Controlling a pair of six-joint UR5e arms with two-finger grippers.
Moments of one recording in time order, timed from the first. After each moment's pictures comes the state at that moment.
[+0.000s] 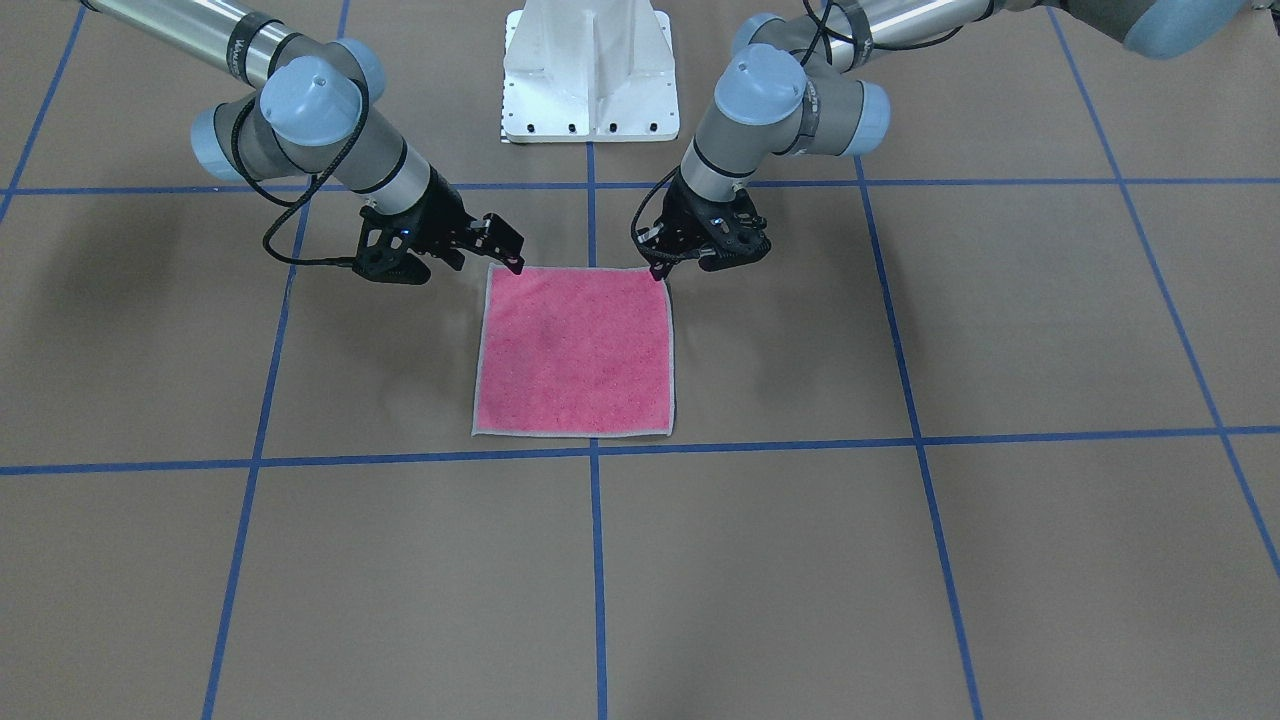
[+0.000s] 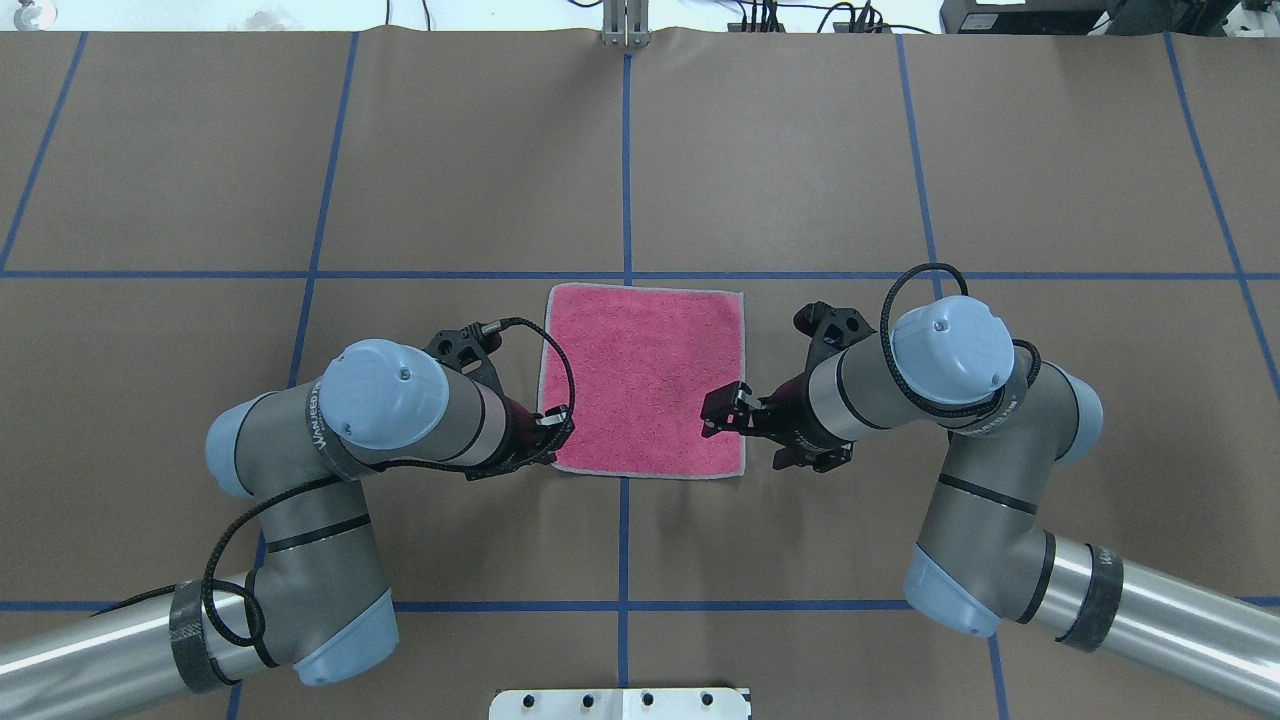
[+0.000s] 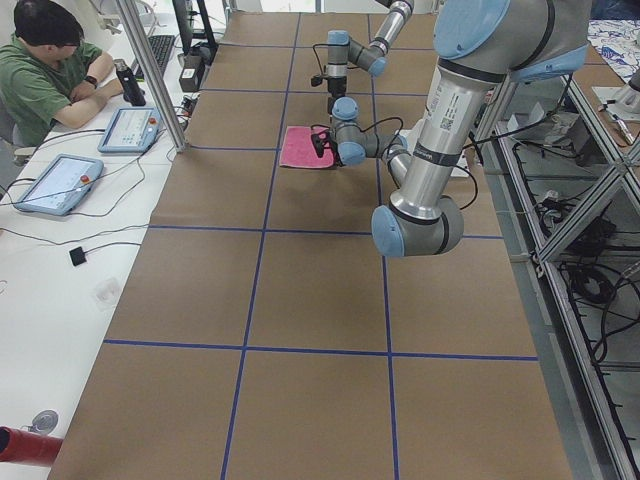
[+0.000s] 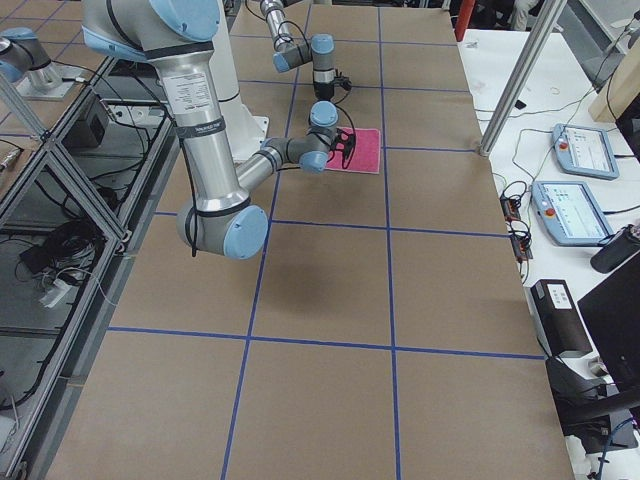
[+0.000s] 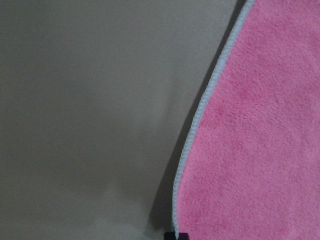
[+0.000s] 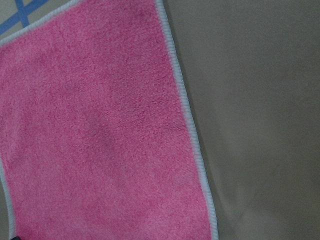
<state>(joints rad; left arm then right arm) -0.41 -2.08 -1.66 -2.03 -1.84 -1.74 0.50 -1.22 1.70 -0.95 2.02 1.68</state>
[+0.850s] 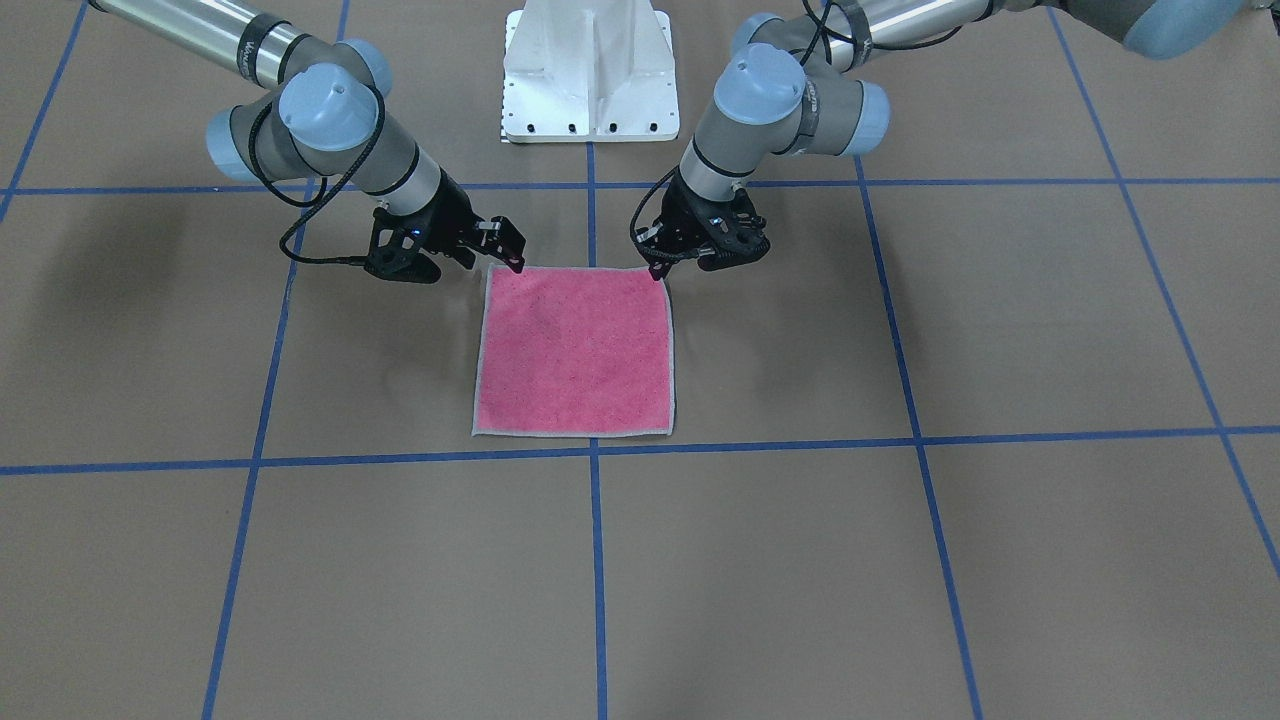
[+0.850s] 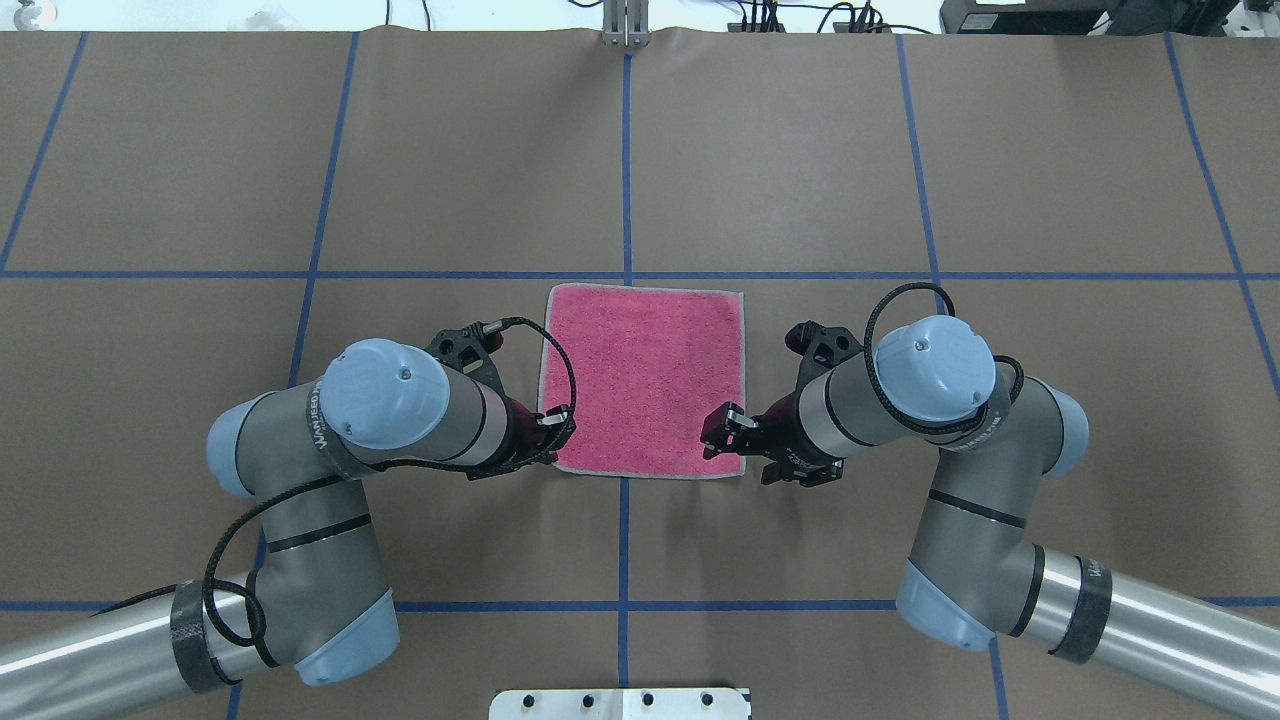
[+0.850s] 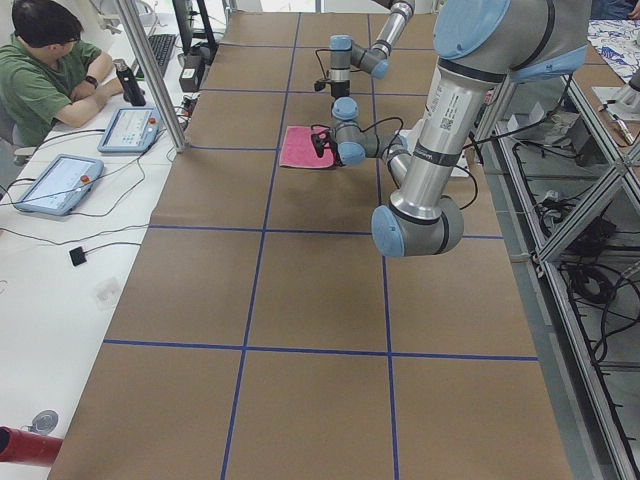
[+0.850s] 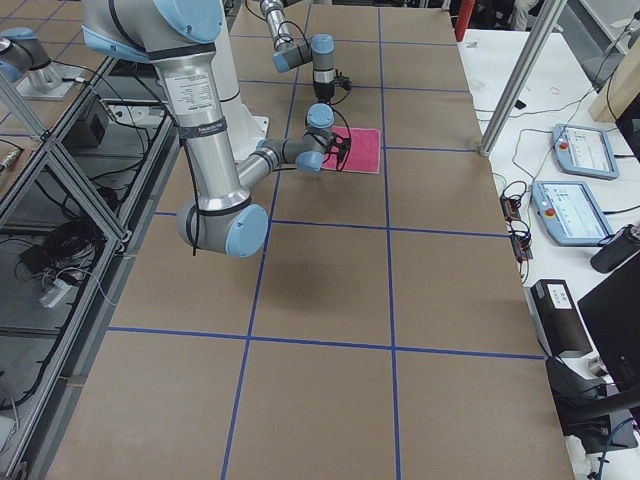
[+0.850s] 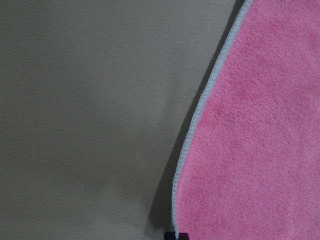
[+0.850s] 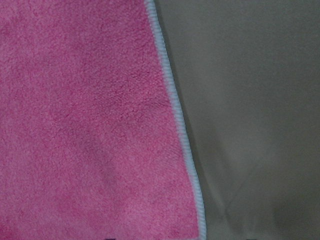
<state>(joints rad) -0.41 -2.08 -1.66 -2.03 -1.84 -1.74 0.47 -1.21 1.68 -0.95 2.02 1.68</state>
